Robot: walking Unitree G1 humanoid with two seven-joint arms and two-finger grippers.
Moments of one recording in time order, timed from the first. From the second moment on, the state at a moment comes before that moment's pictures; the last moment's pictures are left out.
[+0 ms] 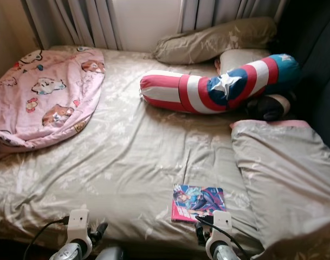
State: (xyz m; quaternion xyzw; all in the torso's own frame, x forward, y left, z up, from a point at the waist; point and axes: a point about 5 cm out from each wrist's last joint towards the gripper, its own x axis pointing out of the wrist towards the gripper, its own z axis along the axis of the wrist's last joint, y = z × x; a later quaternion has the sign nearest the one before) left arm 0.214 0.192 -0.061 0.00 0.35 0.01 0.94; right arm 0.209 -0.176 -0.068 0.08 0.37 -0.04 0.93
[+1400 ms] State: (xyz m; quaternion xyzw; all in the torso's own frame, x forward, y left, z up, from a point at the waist) left arm 0.173 0.203 -0.083 0.01 0.42 0.03 0.91; right arm 0.184 -0.185 -0.082 0.07 0.42 -0.04 0.90
